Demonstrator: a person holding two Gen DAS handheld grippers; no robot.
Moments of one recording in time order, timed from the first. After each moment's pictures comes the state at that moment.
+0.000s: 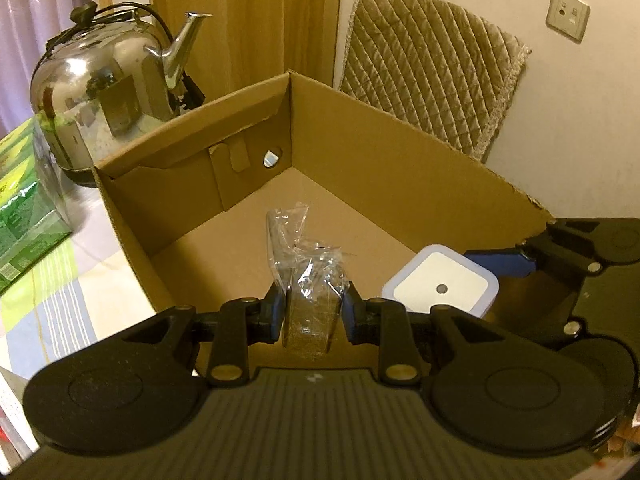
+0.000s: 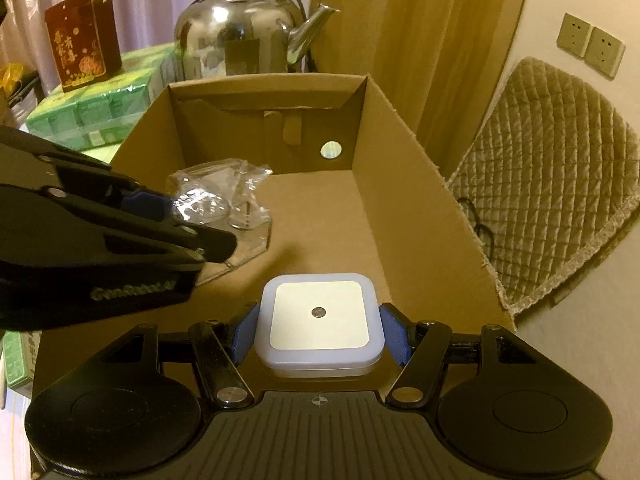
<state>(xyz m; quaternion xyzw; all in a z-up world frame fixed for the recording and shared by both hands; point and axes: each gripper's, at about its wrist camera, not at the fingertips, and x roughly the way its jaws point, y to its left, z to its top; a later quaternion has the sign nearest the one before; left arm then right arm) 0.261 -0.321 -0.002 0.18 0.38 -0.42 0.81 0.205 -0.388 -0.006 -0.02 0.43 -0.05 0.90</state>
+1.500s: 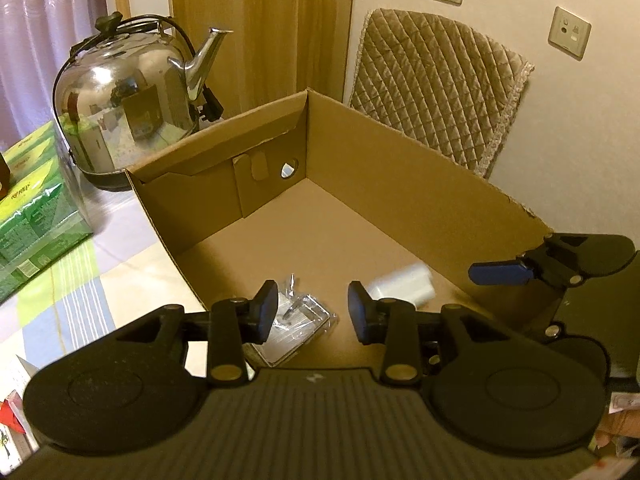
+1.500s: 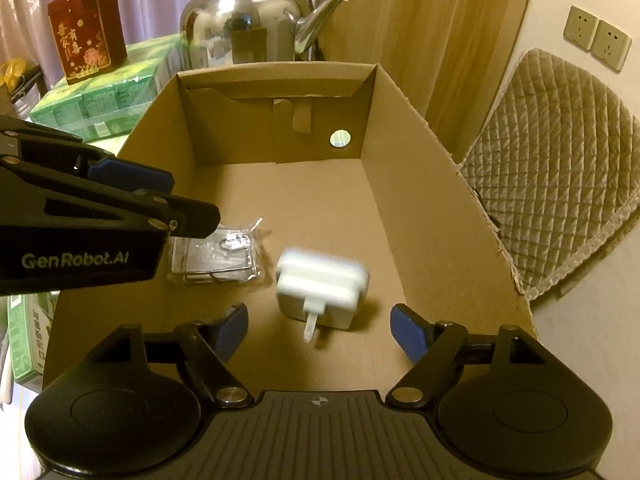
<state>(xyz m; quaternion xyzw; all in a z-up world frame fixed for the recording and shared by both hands) 0.257 -0.298 0.016 0.16 0.36 -0.41 0.82 0.203 -0.385 -0.012 -0.01 0.44 -0.04 0.90</state>
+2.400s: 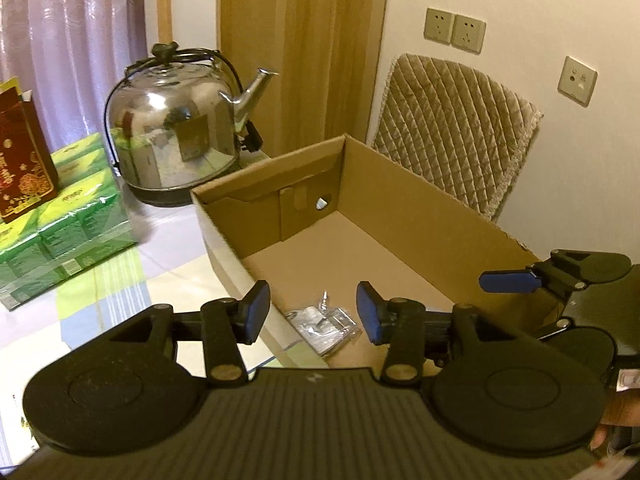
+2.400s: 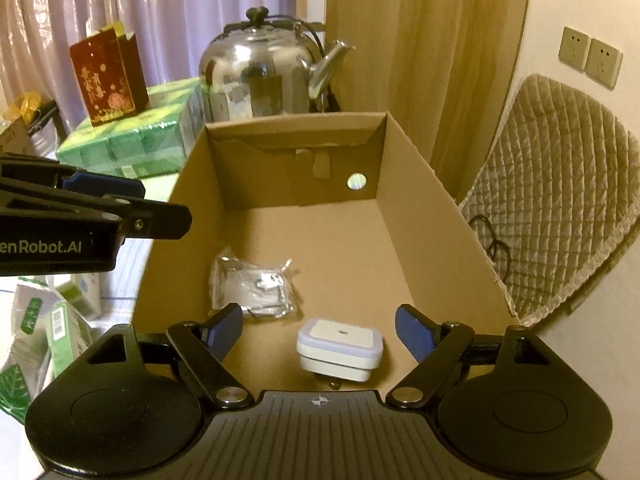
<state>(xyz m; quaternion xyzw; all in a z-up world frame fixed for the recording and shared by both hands) 0.251 -0.246 0.054 0.12 0.33 -0.39 0.85 0.188 -0.367 0.019 0.01 0.39 -0.03 0.92</state>
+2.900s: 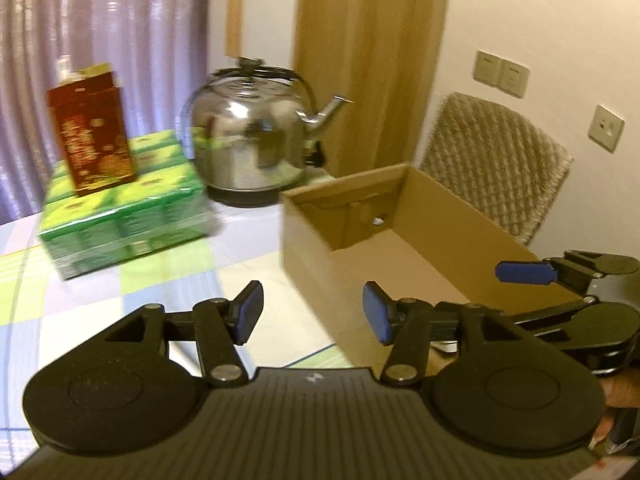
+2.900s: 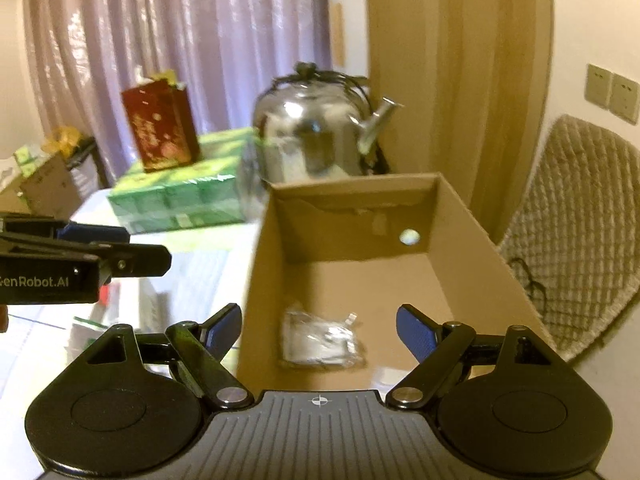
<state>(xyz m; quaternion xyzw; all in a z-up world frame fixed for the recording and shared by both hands) 0.252 -0.163 0.075 0.07 0.32 -0.33 0.89 0.183 -0.331 0.047 0.03 0.33 0.03 0.94</state>
